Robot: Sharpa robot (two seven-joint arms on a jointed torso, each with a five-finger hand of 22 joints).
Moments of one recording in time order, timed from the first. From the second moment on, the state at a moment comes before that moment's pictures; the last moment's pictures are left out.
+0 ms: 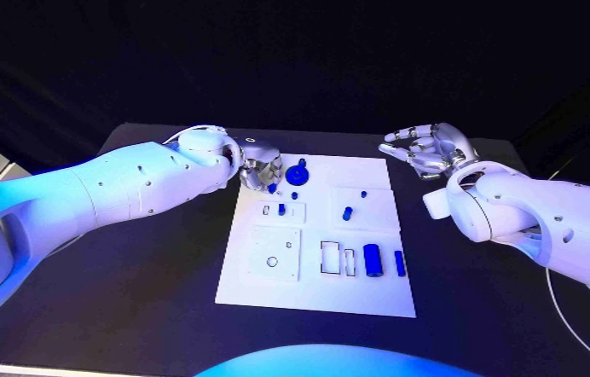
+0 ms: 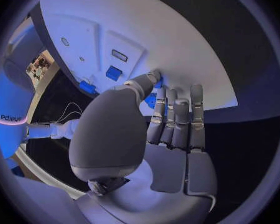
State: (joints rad) left arm 1.24 -0.62 -0.10 1.08 -1.63 0.01 0.17; left_hand 1.43 -0.22 0.52 0.06 0.07 0.99 0.10 0.29 0.41 0.68 0.12 0.93 0.40 1.04 0.07 1.38 0.84 0.17 0.76 0.18 0.99 0.89; right arm 1.24 -0.87 -0.15 1.53 -0.48 -0.63 0.16; right_hand 1.41 -0.13 0.09 0.28 0.06 0.91 0.16 0.16 0.33 1.45 0.08 1.40 1.31 1.46 0.01 1.52 1.31 0.01 1.47 0.11 1.53 1.31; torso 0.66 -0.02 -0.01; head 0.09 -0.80
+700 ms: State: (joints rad) left arm 1.24 -0.62 -0.11 1.09 -1.63 -0.02 0.17; left_hand 1.41 -0.24 0.49 0.08 0.06 1.01 0.09 0.34 0.48 0.68 0.12 1.00 0.41 1.07 0.06 1.42 0.86 0.17 0.77 0.18 0.97 0.89; right arm 1.24 -0.87 -0.15 1.53 -0.48 -0.62 0.16; right_hand 1.41 -0.13 0.09 0.28 0.06 0.91 0.16 0.16 0.33 1.45 0.08 1.40 1.31 1.46 0.01 1.52 1.31 0.01 1.47 0.11 1.53 1.31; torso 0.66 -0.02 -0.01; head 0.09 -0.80
